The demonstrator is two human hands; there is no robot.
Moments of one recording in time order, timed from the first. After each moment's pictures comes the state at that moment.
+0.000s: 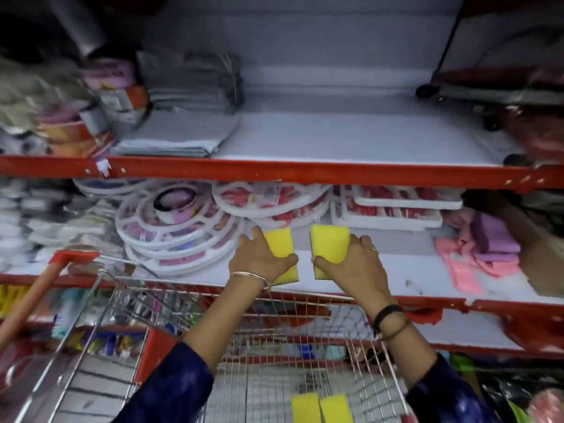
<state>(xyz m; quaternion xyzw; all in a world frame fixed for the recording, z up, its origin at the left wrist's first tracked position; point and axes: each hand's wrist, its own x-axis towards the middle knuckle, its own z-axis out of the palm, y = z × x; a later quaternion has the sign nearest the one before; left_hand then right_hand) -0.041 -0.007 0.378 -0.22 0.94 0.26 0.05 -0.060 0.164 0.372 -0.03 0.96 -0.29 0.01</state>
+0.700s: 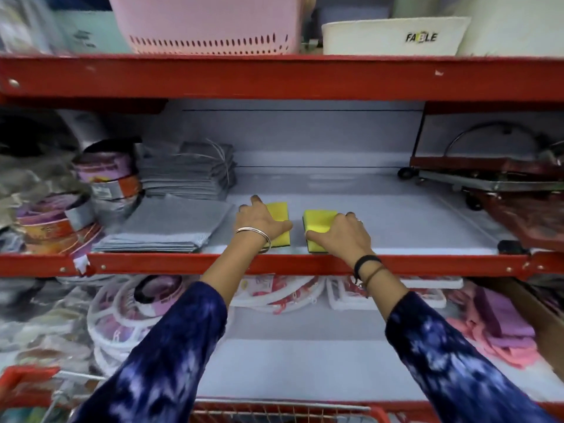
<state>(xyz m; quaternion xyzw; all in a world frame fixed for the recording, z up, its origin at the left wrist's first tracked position) -0.218 -0.041 0.512 -0.18 0.95 0.23 -0.10 -0.227 0.117 0.495 -0.03 0.96 -0.26 -0.08</state>
